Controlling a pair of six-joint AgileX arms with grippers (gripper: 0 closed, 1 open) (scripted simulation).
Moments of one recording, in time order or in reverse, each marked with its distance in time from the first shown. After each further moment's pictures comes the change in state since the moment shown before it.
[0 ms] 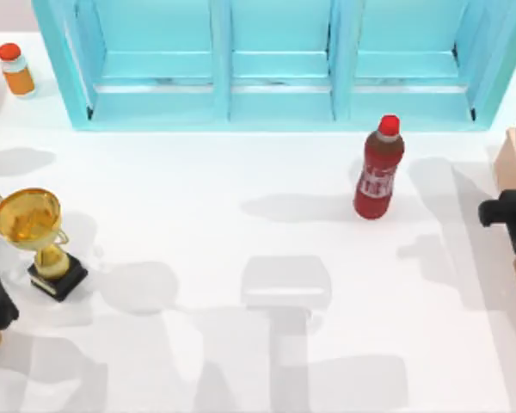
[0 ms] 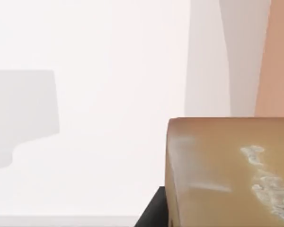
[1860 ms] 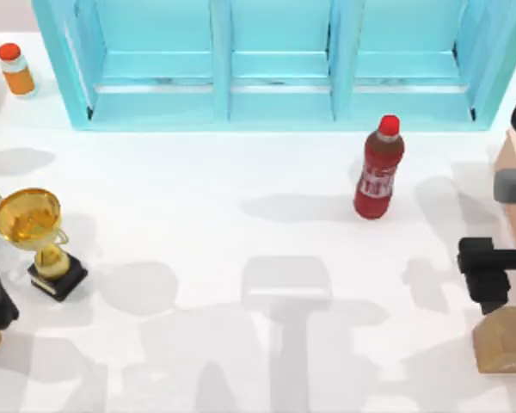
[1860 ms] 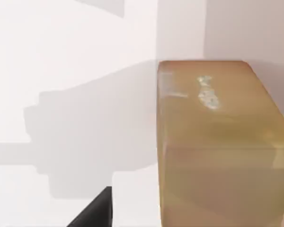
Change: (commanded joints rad) left arm 0.000 0.000 0.000 0.000 0.000 0.000; right arm 0.003 0.017 -0.242 0.260 -0.001 0.005
